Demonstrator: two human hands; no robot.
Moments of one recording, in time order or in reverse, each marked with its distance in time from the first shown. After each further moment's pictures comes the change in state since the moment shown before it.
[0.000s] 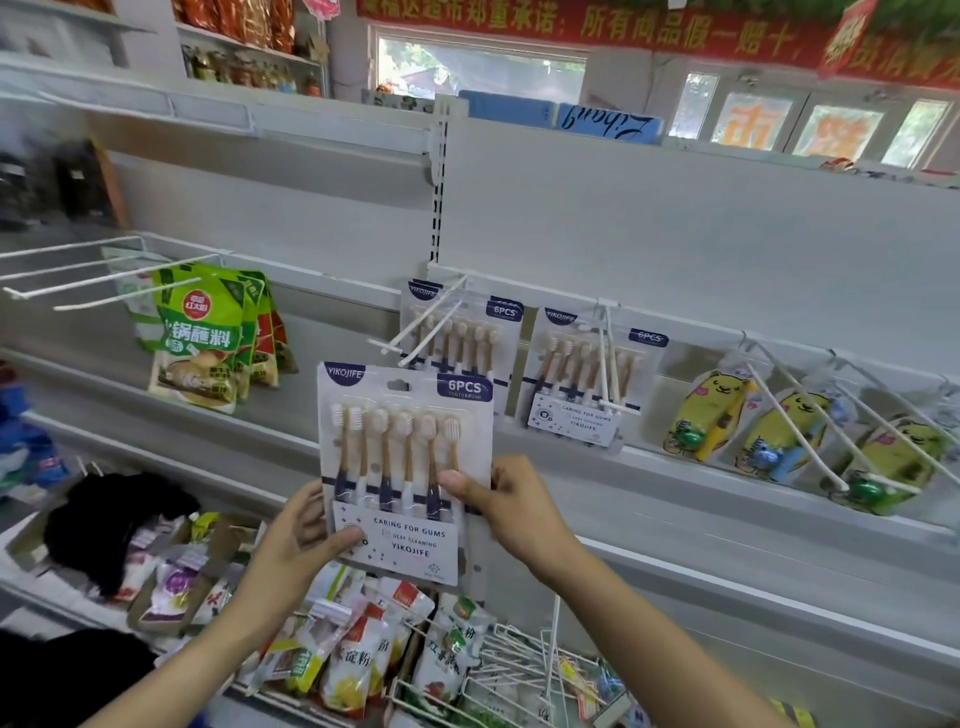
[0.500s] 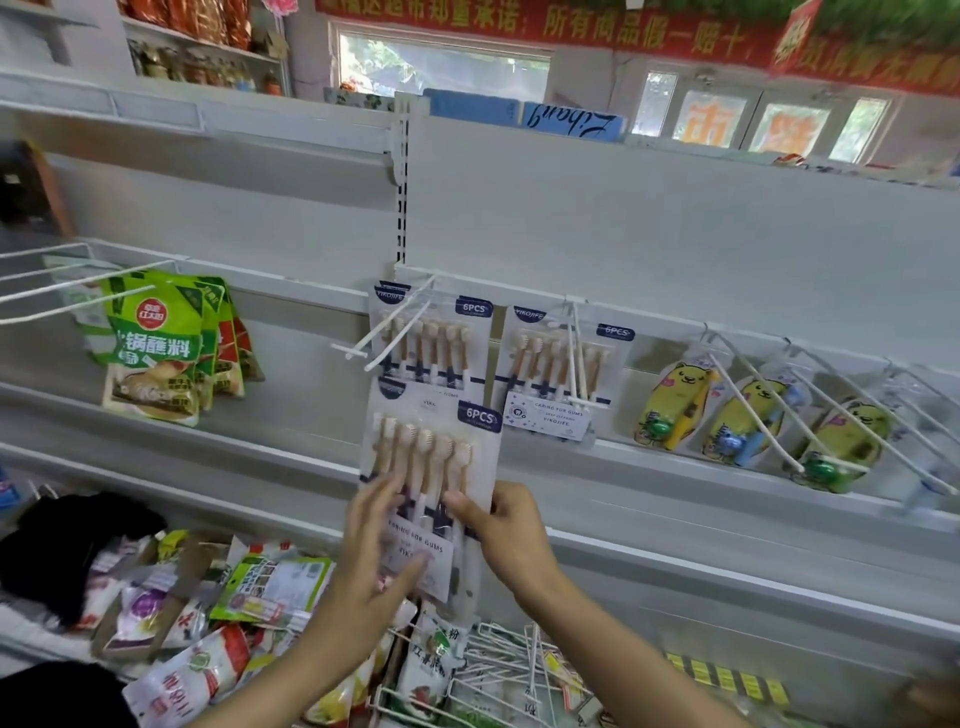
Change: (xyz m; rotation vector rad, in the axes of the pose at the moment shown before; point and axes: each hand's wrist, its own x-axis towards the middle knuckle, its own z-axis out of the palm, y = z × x) left_hand -0.019 0.010 0.084 0.412 -0.112 0.264; right_hand -0.010 0.037 0.002 -0.014 0.236 0.126
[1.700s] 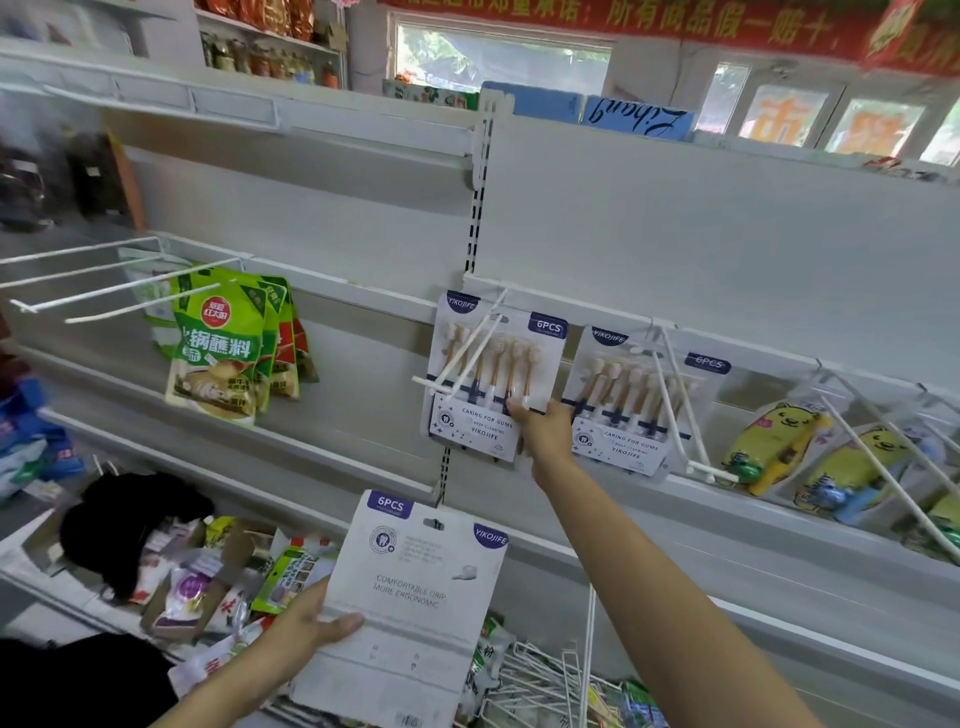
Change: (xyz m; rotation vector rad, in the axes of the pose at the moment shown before) left_hand -0.004 -0.135 -0.083 -0.403 -0.149 -0.707; right_hand 0.188 0.000 0.025 0.193 0.277 0.218
